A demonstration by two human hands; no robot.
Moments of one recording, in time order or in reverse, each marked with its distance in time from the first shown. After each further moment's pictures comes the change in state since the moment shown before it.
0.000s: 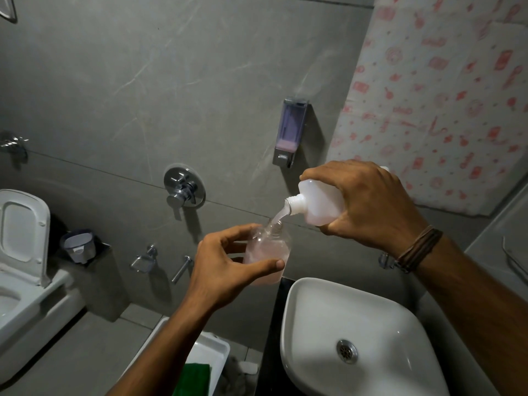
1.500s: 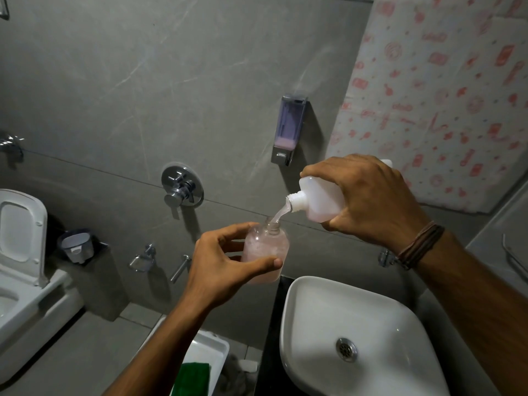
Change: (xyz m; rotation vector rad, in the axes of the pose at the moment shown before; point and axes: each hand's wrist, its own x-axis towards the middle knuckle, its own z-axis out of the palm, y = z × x) left_hand 0.004 -0.001 0.000 -0.015 -0.016 -0.023; right_hand 0.001 0.004 -0.001 -0.054 0.014 -0.004
